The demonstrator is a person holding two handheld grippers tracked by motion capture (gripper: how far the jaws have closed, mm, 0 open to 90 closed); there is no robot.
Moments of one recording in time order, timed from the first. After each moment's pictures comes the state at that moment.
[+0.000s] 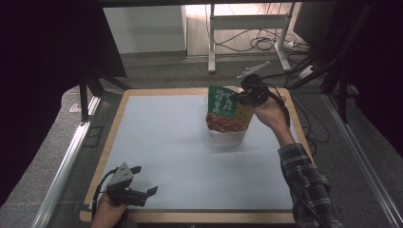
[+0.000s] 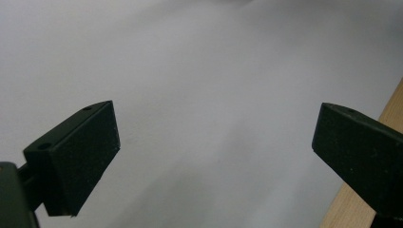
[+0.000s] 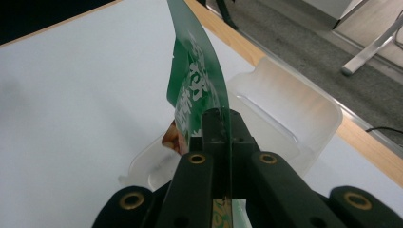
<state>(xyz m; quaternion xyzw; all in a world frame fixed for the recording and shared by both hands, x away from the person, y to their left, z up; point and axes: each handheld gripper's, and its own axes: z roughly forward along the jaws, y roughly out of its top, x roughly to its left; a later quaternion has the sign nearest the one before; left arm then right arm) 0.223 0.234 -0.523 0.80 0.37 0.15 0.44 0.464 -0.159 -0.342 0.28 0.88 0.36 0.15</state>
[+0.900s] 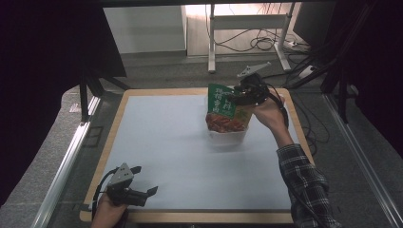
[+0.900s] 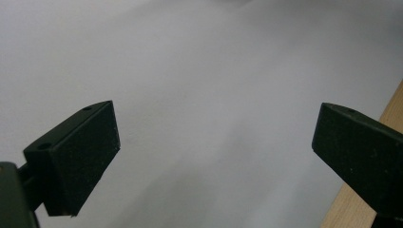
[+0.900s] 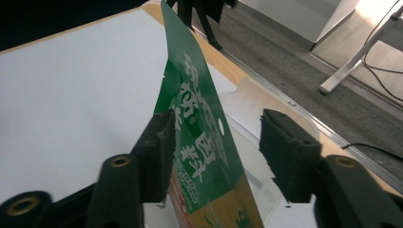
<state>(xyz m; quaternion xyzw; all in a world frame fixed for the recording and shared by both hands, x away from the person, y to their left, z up) 0.223 0.234 -0.523 0.80 0.37 0.15 0.44 0.466 -0.159 -0.343 0.27 0.86 0.38 0.20</state>
